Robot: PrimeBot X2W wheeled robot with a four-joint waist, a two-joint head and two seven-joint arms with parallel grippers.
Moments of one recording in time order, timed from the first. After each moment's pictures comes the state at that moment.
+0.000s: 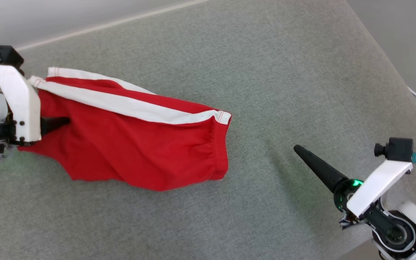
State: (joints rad) left arm -1.21 0.79 -1.13 0.66 -1.28 -0.13 0.74; right arm -0.57 -0.51 0.79 0.16 1.72 0.13 0.11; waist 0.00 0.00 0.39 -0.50
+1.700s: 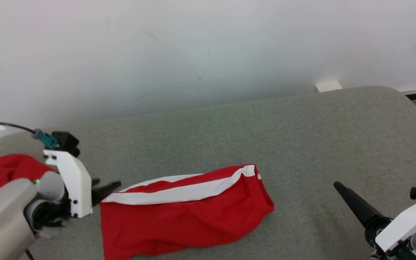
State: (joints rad) left arm -0.86 0.72 -1.16 0.54 -1.36 -0.13 0.41; right arm -0.35 -0.60 0.71 0.21 1.65 0.13 0.04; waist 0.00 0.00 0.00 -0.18
